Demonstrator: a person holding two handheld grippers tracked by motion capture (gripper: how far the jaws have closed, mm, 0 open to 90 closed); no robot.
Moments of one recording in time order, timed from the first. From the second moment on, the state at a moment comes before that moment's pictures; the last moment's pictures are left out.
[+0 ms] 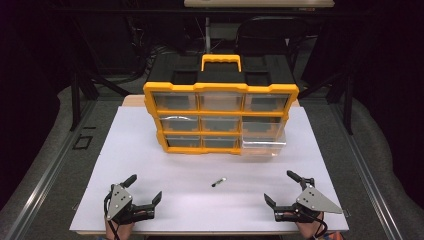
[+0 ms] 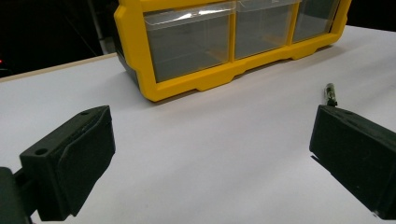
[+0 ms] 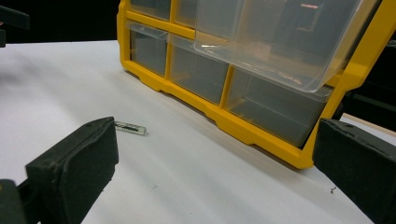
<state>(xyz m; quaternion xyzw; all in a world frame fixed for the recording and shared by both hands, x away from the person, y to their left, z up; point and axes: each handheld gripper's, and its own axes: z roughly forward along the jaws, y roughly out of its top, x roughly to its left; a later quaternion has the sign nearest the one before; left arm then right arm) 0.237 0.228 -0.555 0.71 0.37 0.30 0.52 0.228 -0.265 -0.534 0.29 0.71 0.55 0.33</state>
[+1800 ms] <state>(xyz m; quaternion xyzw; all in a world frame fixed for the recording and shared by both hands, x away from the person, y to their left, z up) 0.290 0.115 -0.540 0.82 0.32 0.19 0.44 0.234 -0.261 -0.537 0.29 0.73 0.54 0.31</state>
